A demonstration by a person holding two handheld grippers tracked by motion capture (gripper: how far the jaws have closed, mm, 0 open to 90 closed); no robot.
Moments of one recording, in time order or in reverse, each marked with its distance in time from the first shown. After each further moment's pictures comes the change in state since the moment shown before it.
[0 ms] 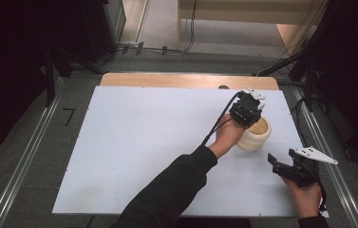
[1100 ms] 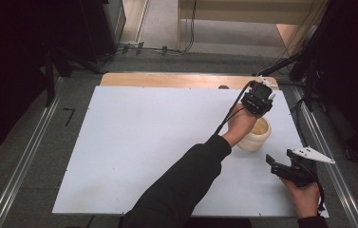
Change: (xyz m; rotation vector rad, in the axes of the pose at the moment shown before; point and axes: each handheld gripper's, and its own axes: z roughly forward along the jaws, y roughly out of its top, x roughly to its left) left arm -0.003 0.036 0.027 -0.023 0.002 -0.014; right arm 0.002 -0.001 0.003 0.013 0.016 -0.011
